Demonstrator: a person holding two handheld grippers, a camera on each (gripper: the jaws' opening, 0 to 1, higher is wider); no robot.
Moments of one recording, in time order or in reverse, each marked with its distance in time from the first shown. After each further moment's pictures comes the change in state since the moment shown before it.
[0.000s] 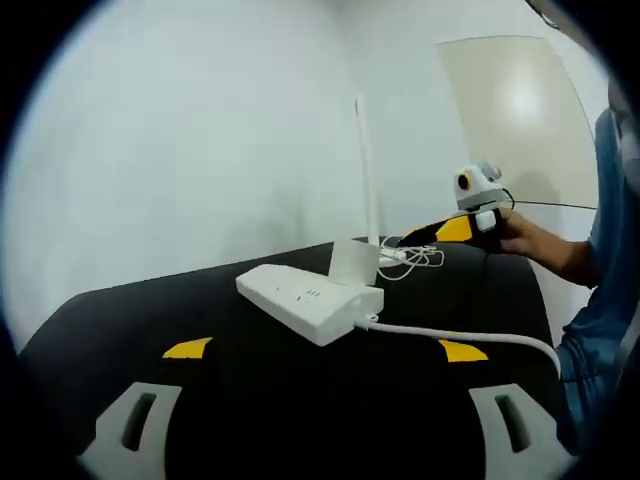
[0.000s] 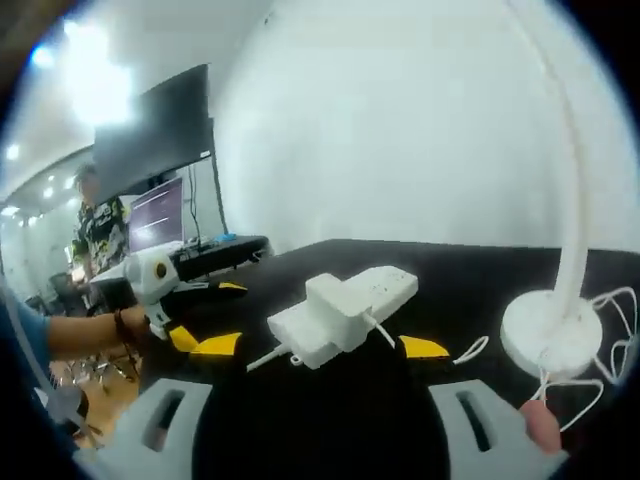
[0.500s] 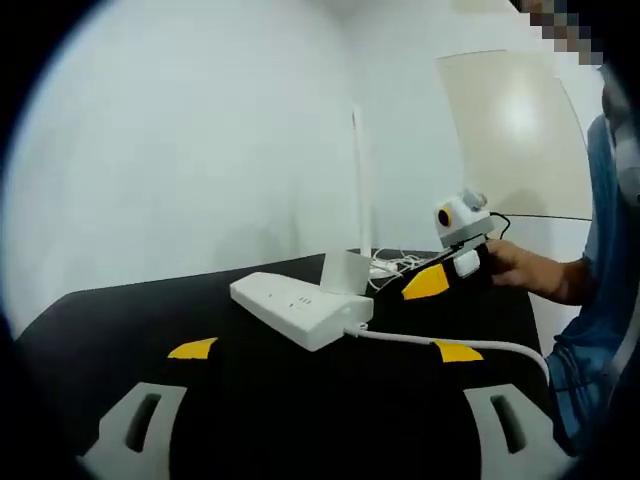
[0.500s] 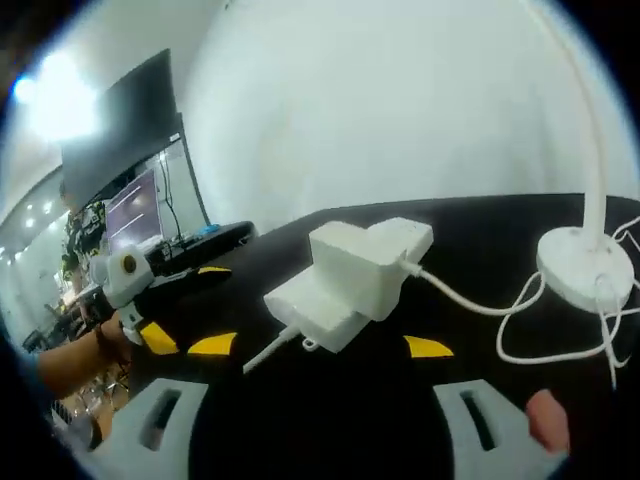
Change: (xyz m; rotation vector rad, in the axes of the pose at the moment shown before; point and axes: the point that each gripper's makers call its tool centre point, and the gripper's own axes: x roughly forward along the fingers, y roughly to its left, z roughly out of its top) left arm -0.009 0.002 0.006 -0.035 -0.059 -0.038; right arm 0.048 0.019 -0.041 0.134 0.110 -0.058
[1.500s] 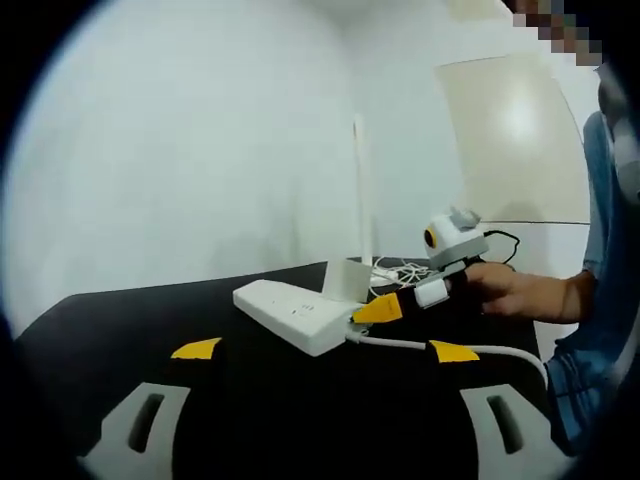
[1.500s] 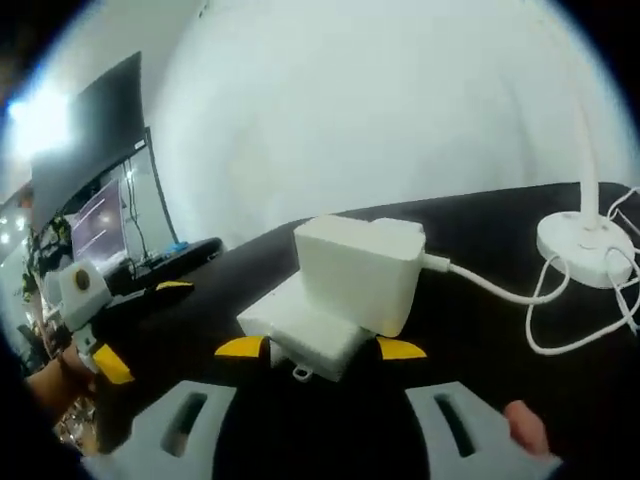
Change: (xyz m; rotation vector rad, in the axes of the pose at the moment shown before) left arm -0.009 0.017 0.000 0.004 -0.027 0.008; right arm 0.033 -0.008 0.002 0.011 -0.082 -0.155
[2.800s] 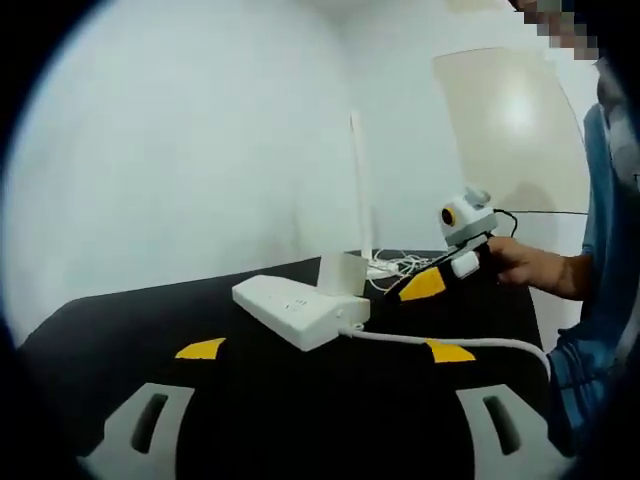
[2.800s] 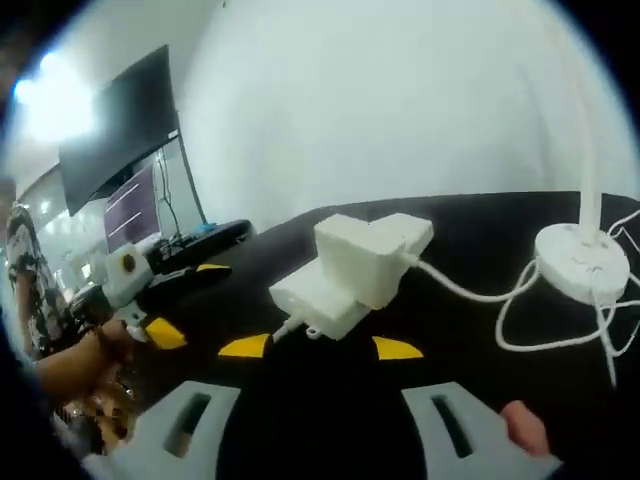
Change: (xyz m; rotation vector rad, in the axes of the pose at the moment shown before) left arm 0.001 -0.005 -0.001 0.028 0.006 0.008; right arm -0.067 0.000 0.006 -0.034 0.076 0.182
